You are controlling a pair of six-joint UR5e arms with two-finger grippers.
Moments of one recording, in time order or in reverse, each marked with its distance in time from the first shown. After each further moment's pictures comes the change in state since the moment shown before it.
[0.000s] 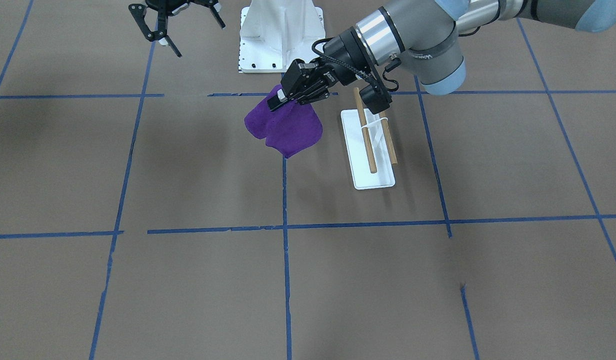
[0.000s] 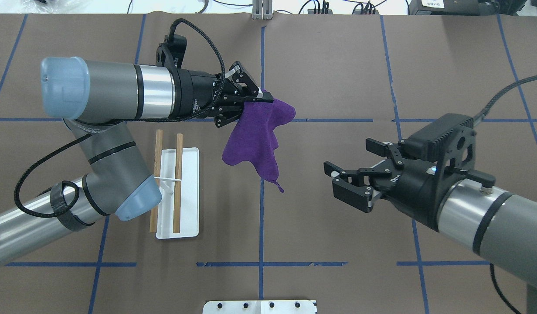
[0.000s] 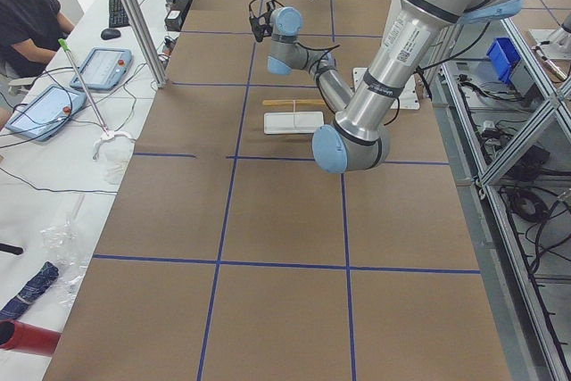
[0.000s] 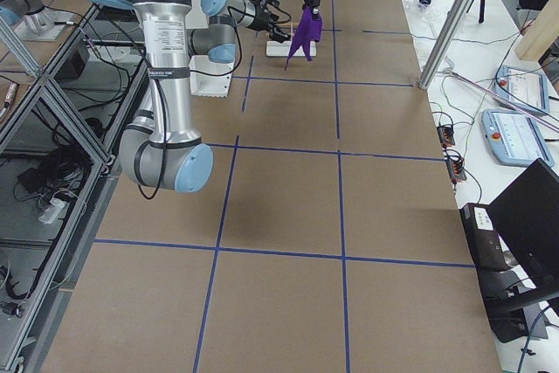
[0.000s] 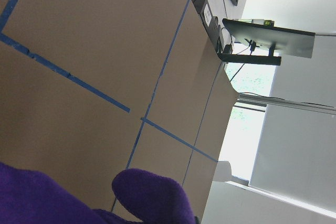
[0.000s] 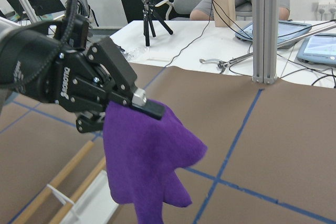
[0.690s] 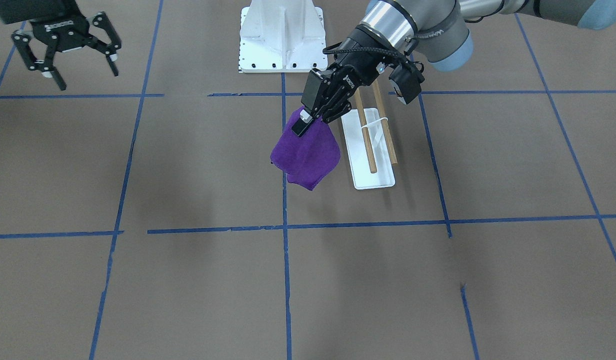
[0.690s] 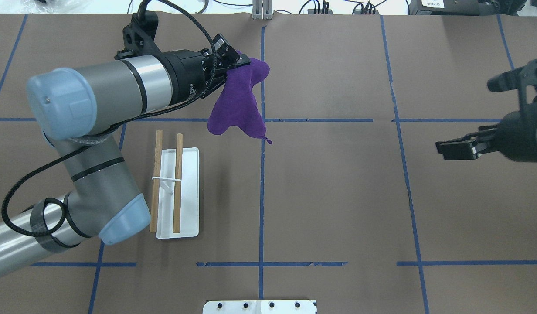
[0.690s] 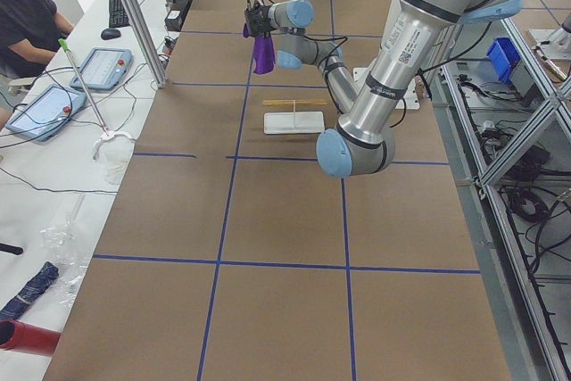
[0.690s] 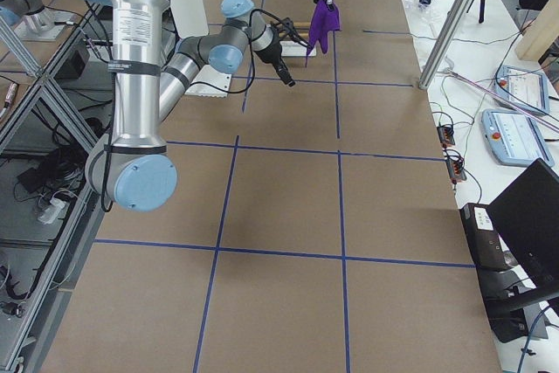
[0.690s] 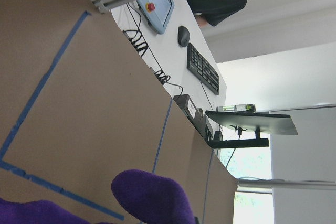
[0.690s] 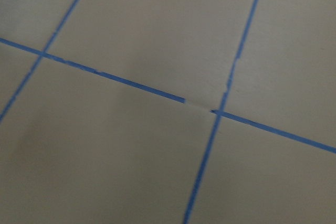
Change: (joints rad) left arm 0.062 0.032 -0.148 0.314 0.474 0.189; right arm 0.586 -0.098 -0.027 -0.472 0.695 -0.186
